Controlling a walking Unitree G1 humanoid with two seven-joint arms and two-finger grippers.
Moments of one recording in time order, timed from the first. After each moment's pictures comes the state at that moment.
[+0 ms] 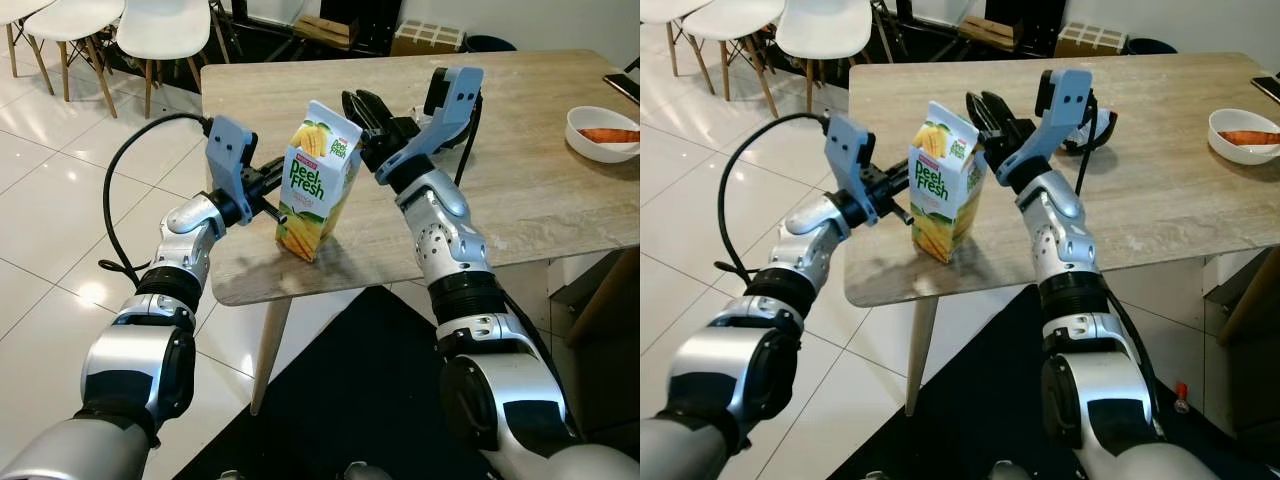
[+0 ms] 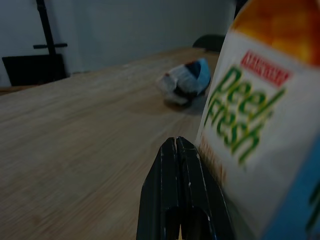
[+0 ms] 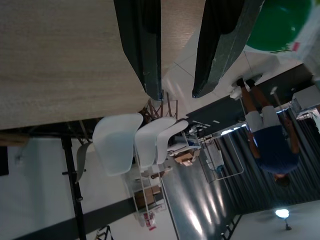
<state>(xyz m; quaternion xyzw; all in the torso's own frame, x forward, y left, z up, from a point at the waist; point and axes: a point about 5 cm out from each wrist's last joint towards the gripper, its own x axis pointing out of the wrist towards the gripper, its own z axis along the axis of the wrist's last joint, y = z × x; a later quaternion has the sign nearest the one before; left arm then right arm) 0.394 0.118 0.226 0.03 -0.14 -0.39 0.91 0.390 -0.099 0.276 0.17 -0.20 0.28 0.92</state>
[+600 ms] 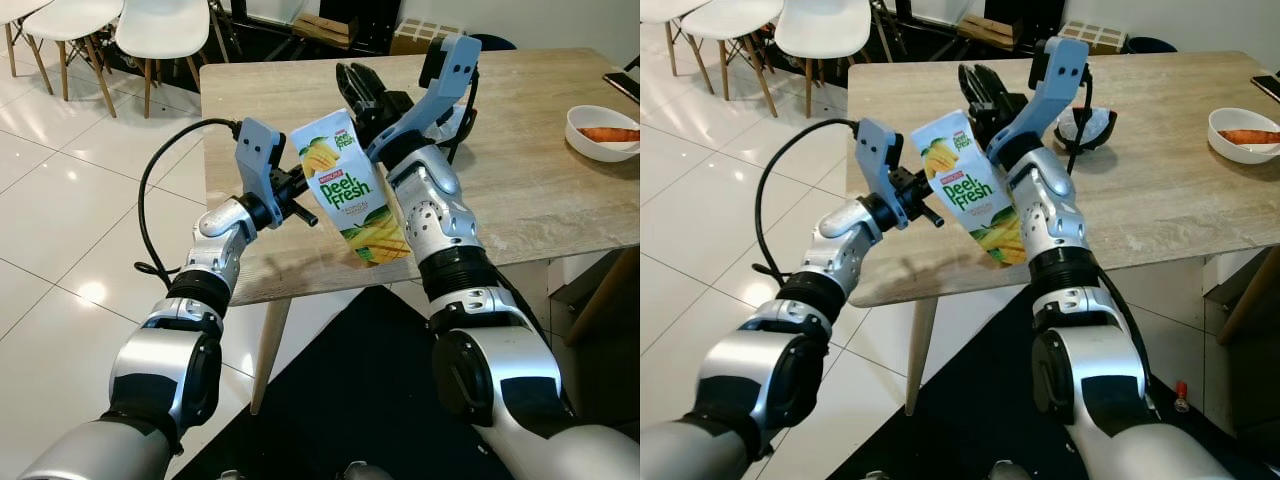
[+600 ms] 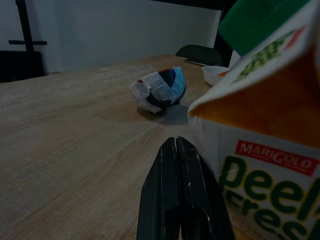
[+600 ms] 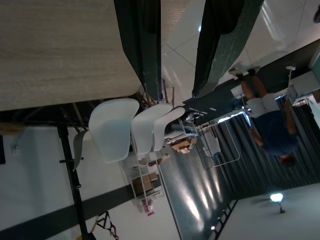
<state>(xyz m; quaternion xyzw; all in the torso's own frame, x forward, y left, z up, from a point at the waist) 0.390 0.086 0.219 -0.01 -0.14 -0.42 0.90 0.398 -0.087 0.300 0.19 -0.22 0.28 0.91</state>
